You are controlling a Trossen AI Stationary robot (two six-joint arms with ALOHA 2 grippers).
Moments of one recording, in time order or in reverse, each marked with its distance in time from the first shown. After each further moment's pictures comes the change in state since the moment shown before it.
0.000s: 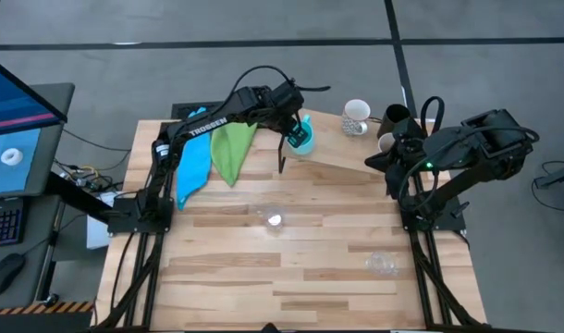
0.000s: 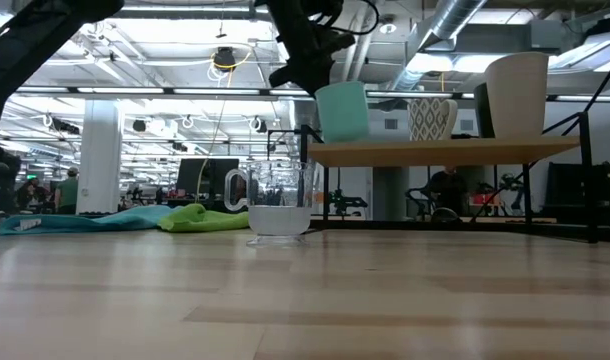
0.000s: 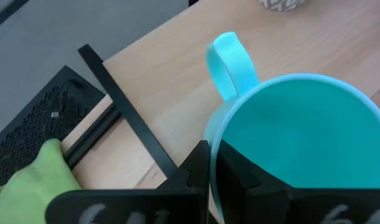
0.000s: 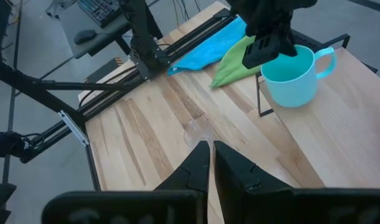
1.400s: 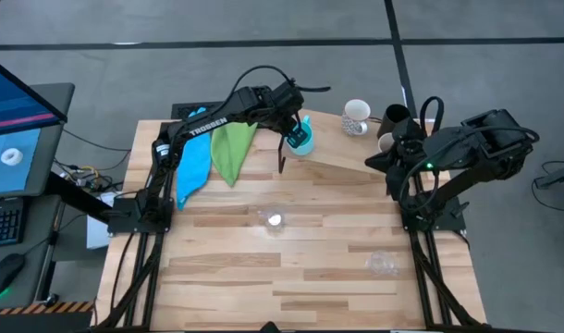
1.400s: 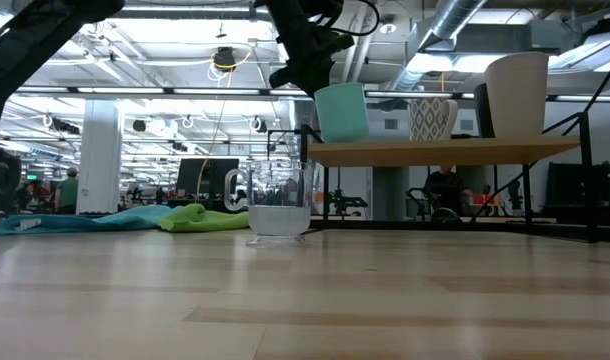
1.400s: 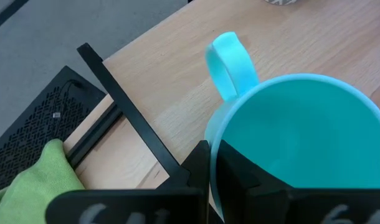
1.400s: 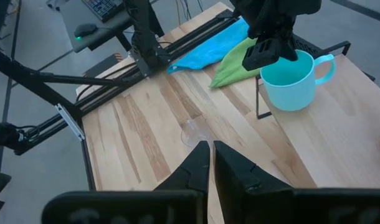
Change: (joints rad) left arm 0.003 0.000 0.000 -0.007 0.005 0.024; right arm 0.000 0.000 0.000 0.000 -0.003 -0.051
